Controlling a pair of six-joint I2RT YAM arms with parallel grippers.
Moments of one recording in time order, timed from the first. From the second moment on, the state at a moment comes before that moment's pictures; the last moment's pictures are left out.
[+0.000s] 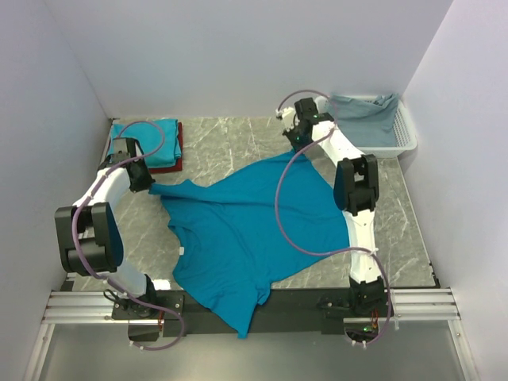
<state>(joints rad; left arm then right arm) 0.13 1.58 1.08 -0.45 -0.02 -0.29 0.26 2.38 2.11 -0.78 -0.09 -0.43</state>
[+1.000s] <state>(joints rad) 0.13 1.38 1.03 -0.43 0.04 -0.30 0.26 1.56 1.19 -0.55 -0.25 -0.40</state>
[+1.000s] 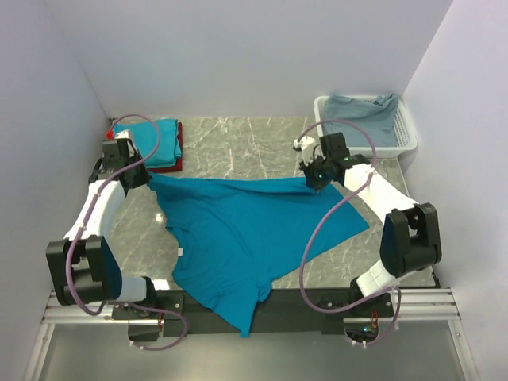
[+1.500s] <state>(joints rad) 0.13 1.26 0.95 -0.40 0.07 -0.30 0.26 1.69 1.15 -0.56 -0.32 -0.44</state>
